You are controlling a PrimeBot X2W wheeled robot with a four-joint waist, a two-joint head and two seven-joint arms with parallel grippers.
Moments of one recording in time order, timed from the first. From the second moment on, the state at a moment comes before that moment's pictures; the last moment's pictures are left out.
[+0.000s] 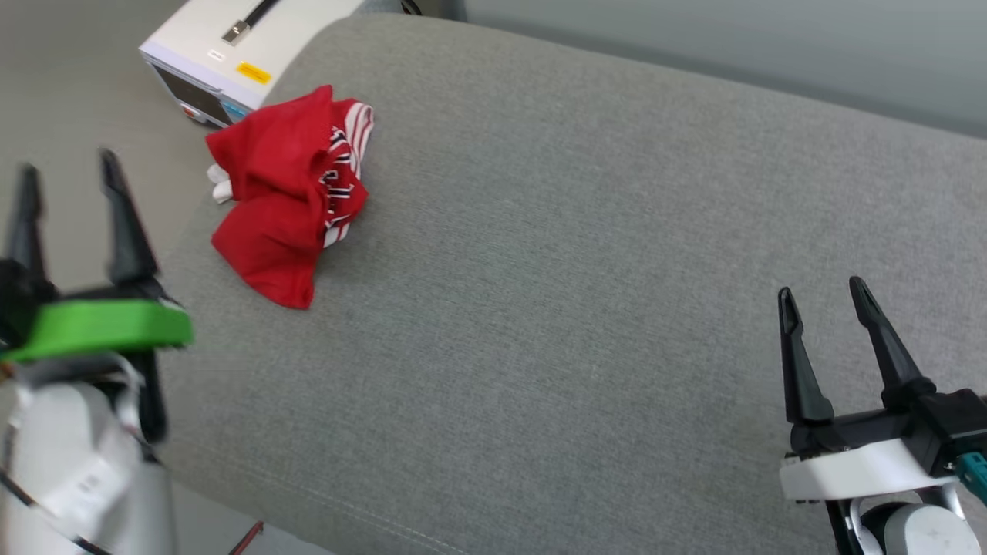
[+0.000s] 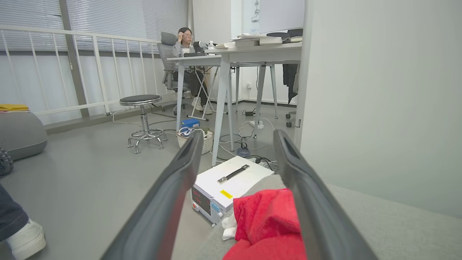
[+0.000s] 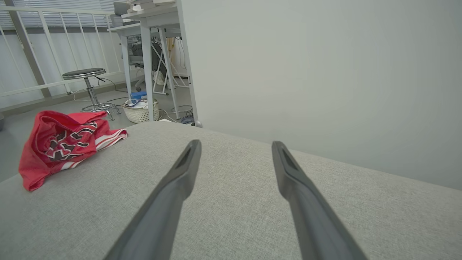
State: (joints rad) left arm -0.33 0.14 0.25 0.09 -0.16 -0.07 -0.26; right arm 0.01 -0.05 0.00 -0.14 0.05 0.13 -0.25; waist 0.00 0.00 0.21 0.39
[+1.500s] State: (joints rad) left arm -0.87 0.67 -0.37 0.67 -0.86 -0.13 0.73; right arm -0.15 -0.14 -0.02 -0.20 0.03 0.13 -0.25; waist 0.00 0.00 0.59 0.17
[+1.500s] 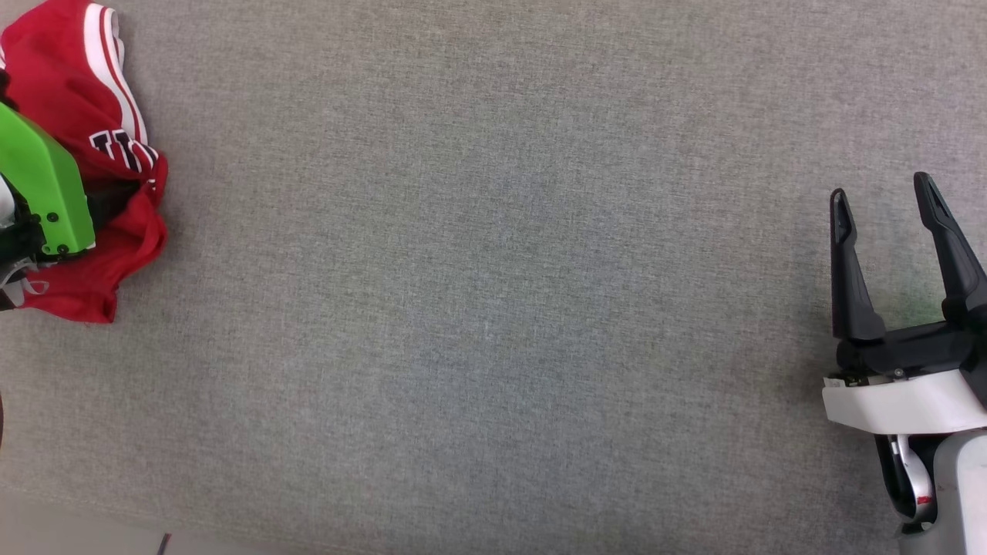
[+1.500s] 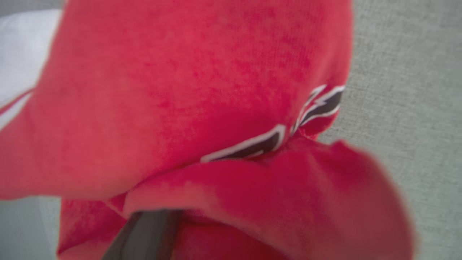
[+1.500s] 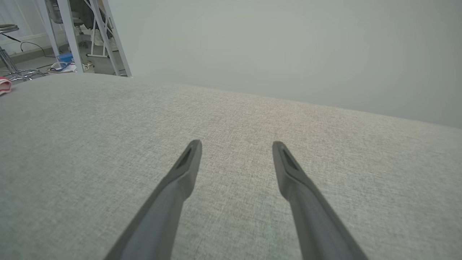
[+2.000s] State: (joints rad) left arm -0.89 0.73 -0.54 0.61 -0.84 -0.13 0.55; right arm -0.14 -0.10 -0.03 -0.18 0.05 0.13 -0.25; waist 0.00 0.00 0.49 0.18
